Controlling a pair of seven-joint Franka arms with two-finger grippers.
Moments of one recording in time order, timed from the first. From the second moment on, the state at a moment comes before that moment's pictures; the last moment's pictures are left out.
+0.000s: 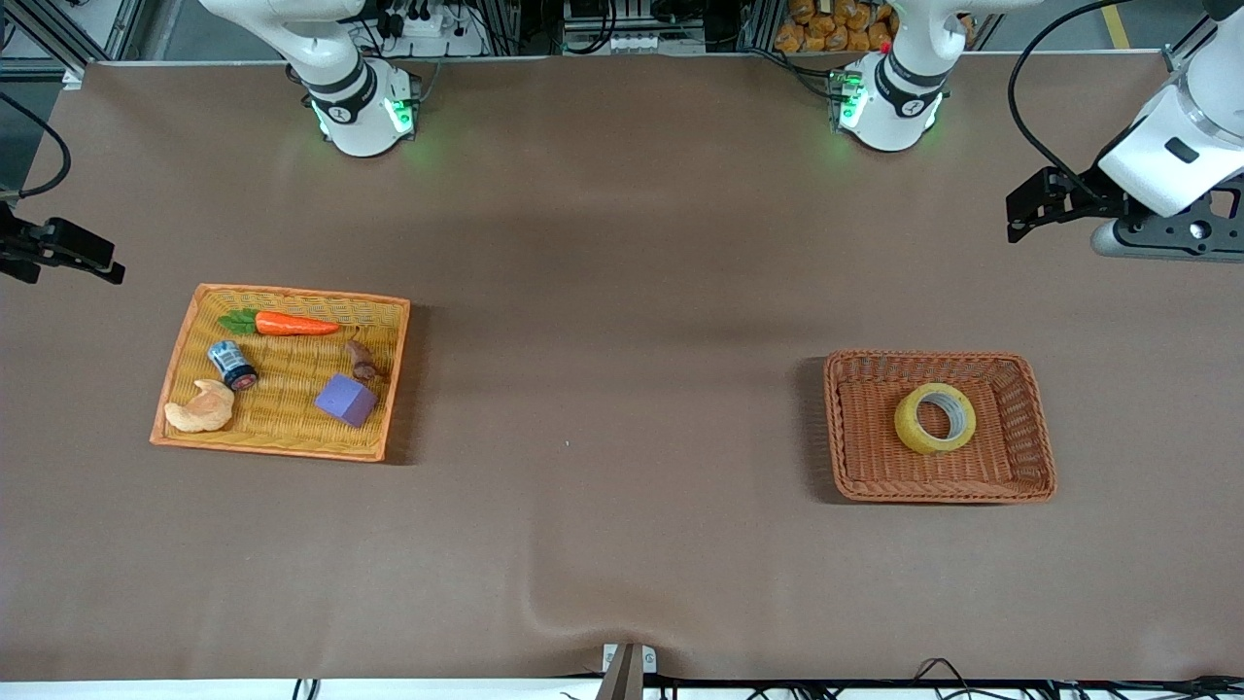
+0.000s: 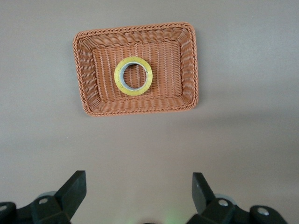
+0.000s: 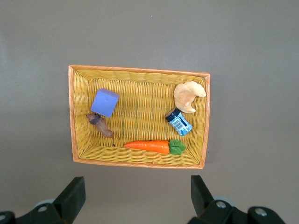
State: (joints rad) left arm -0.06 -0.03 -0.09 -1.59 0.02 1.53 -0.05; right arm -0.01 0.03 -0.10 -1.57 0.00 1.57 -0.09
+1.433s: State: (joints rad) left arm -0.05 -0.03 -0.08 -1.59 0.00 1.53 -0.10; right arm -0.01 0.03 -0.10 -1.58 0.00 1.57 -0.09
